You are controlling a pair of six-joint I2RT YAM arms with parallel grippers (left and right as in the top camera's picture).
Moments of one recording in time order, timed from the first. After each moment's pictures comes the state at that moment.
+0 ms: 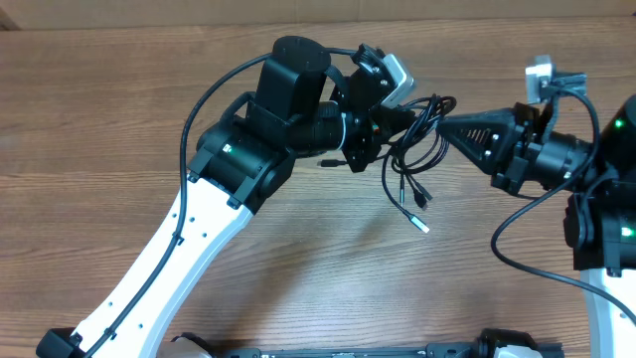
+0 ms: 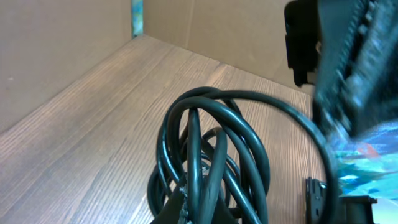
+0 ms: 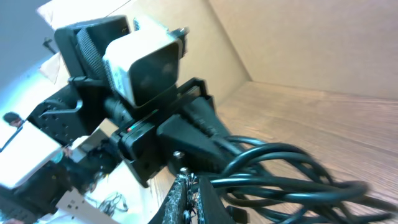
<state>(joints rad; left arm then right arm) -0.60 1.51 1.62 -0.56 0.63 0.08 -0.12 1.06 1.19 -0.32 -1.27 0.38</state>
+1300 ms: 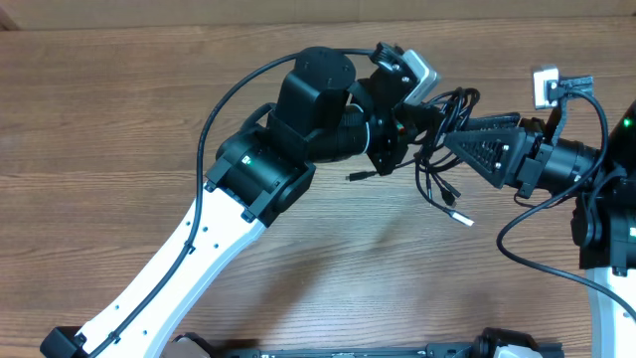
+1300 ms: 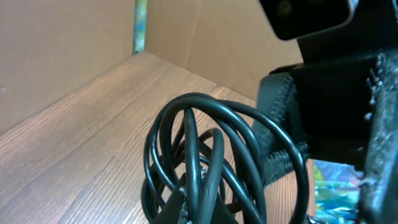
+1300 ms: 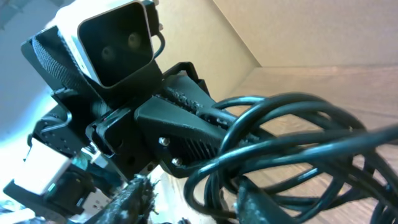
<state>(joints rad) -0.69 1.51 1.62 -0.44 0.53 -0.08 -0.17 1.06 1.19 -0.43 -1.35 0.41</state>
